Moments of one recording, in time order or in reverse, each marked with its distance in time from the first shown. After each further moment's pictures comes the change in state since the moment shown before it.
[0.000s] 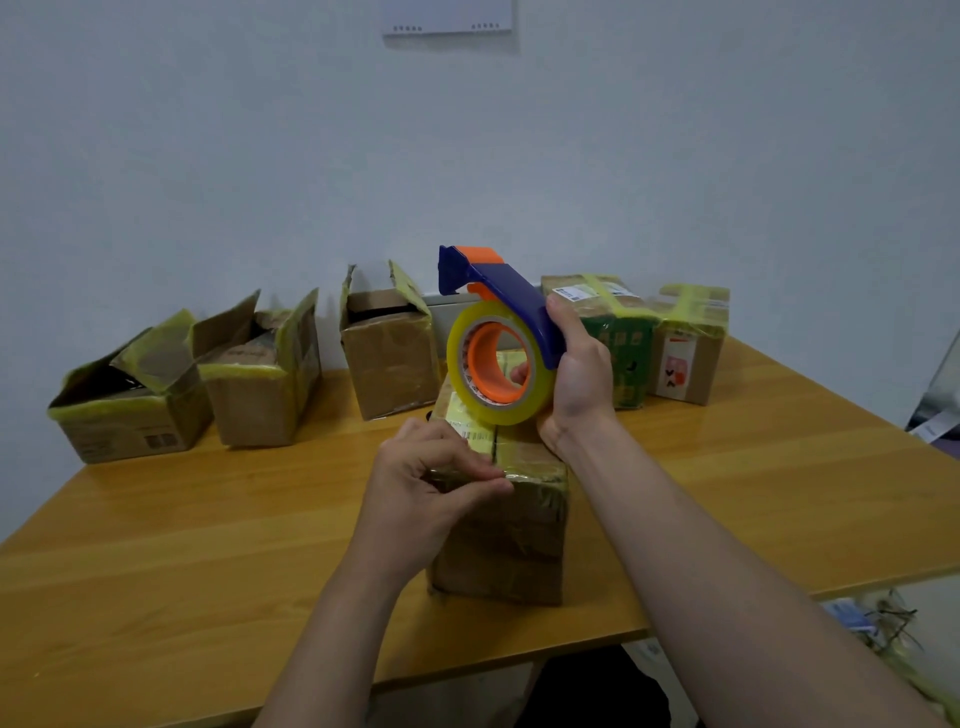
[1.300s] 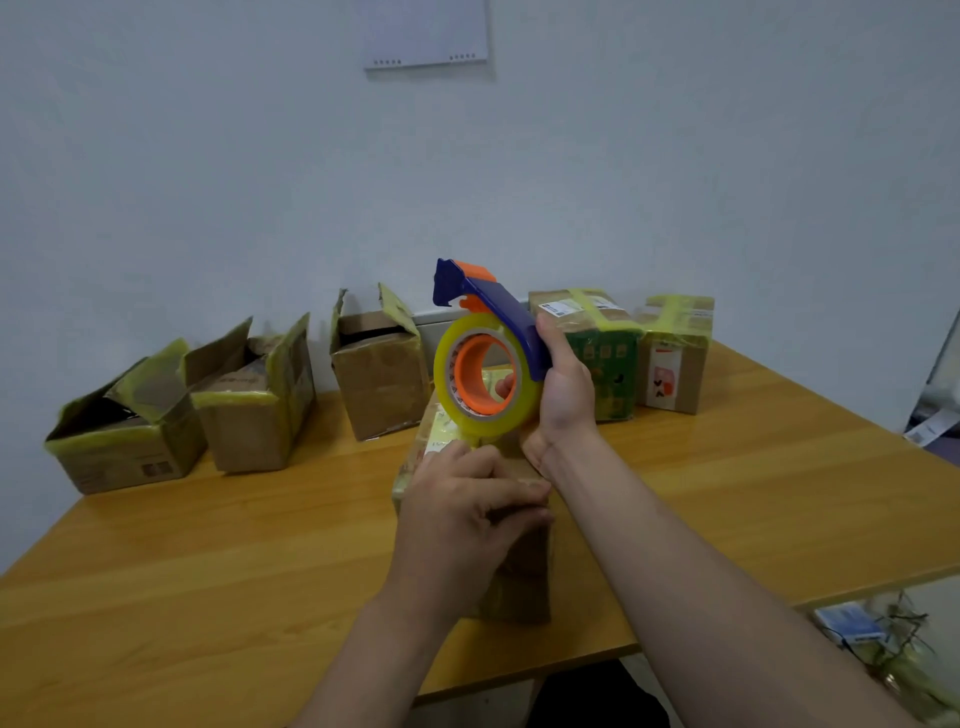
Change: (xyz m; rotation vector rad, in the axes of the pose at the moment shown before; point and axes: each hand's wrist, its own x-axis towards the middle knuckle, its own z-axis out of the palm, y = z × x) left_hand -0.002 0.021 0.037 0.381 -0.005 0.273; right_hand 0.004 -0.002 -0.004 0.090 0.022 0.084
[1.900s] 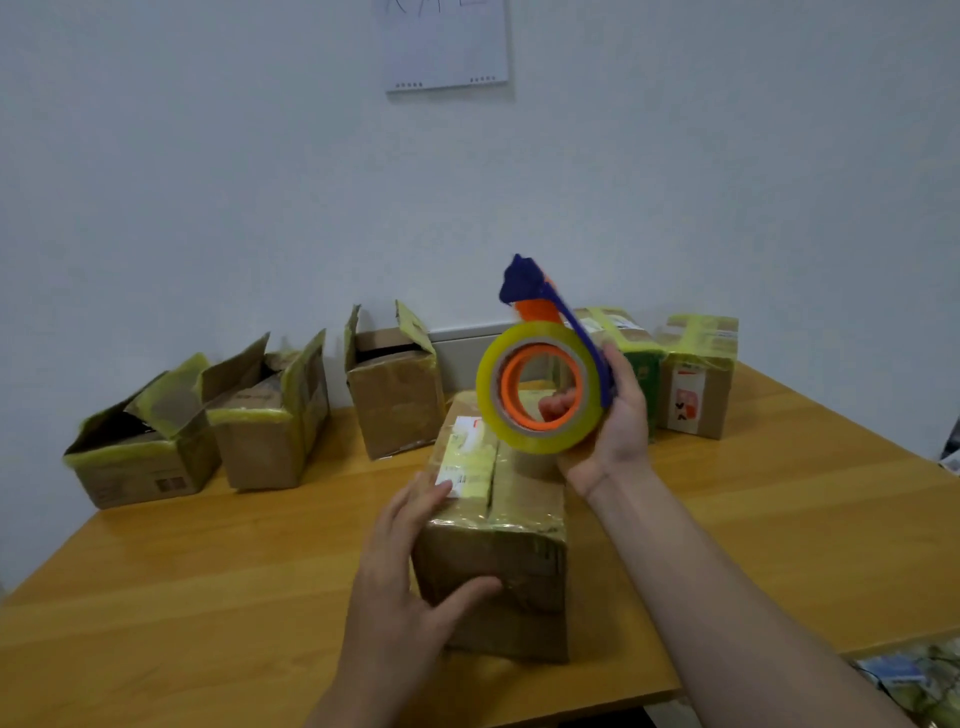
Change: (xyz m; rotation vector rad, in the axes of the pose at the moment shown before) left_hand -0.052 -0.043 -0.016 -0.157 0.059 -0.342; right_hand 0.016 -0.003 -0.025 0.268 -0.097 0.048
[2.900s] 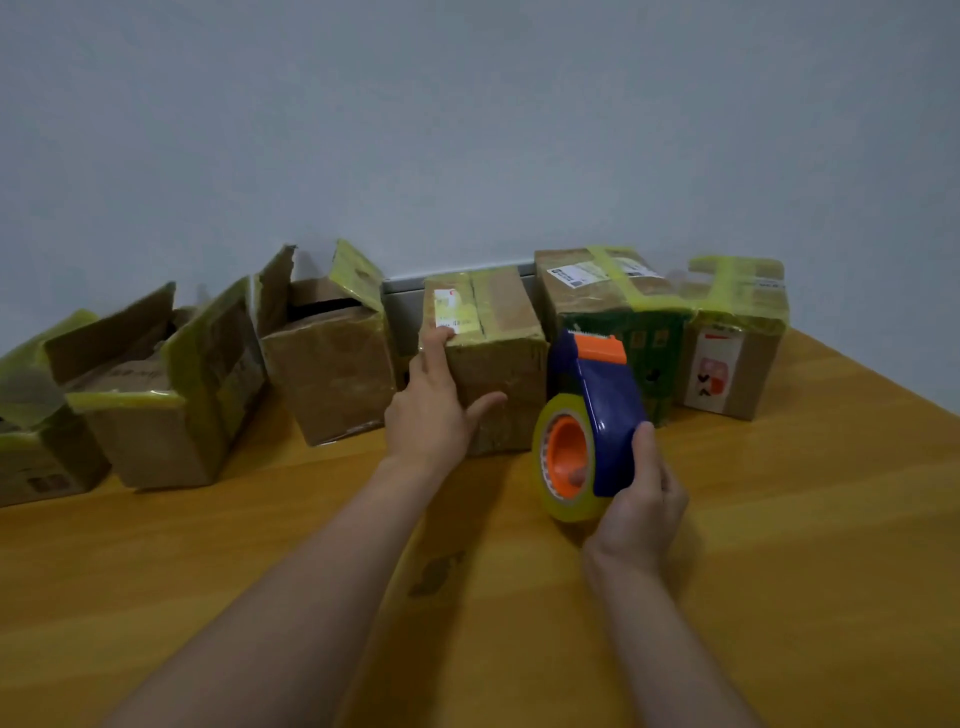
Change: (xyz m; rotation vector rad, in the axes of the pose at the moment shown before) left_hand 0.198 -0.085 0.138 0.447 -0.071 -0.188; right_hand 0.055 0.064 -0.114 -0.371 0.494 -0.336
